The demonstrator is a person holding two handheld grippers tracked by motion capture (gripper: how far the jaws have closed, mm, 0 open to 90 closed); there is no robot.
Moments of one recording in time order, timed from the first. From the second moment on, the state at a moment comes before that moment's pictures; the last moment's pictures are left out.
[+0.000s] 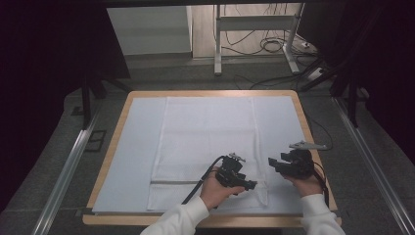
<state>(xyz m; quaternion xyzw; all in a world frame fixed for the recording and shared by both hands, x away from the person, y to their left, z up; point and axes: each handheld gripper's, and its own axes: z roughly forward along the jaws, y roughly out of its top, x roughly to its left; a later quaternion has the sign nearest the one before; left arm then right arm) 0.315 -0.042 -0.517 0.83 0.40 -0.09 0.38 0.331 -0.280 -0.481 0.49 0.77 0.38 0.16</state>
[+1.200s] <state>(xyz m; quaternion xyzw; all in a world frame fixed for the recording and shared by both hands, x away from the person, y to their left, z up) 0.318 -0.056 -0.522 0.83 0.40 -0.11 0.37 0.332 -0.280 -0.480 0.49 0.77 0.38 0.16</state>
